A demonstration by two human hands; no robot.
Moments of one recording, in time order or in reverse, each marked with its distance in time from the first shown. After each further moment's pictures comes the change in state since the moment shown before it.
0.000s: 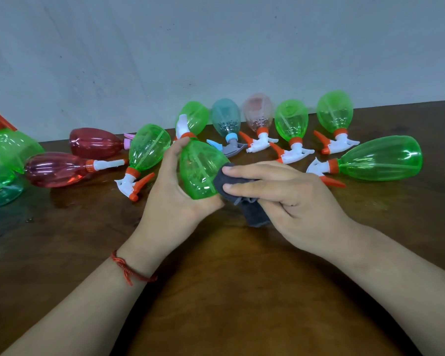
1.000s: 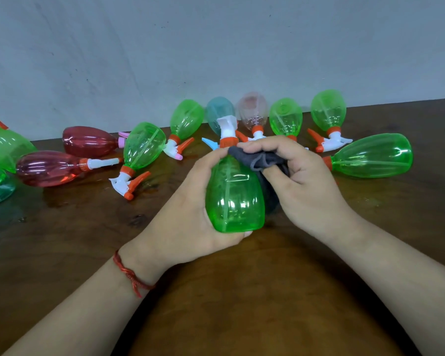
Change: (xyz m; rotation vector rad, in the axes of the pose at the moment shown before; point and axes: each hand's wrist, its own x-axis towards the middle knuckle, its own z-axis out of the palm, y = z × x) left_hand -0.009 0.005 0.009 0.176 -0.359 0.290; right_hand 0.007 0.013 -0.001 0.401 0.226 0.325
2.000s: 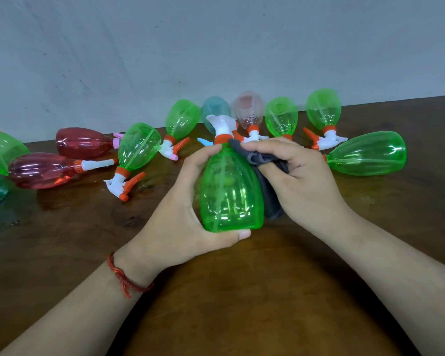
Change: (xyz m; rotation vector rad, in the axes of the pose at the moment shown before) left_hand -0.006 0.002 -0.001 -0.153 0.028 -0.037; right_hand 0.004 0.004 -0.002 -0.047 0.097 -0.007
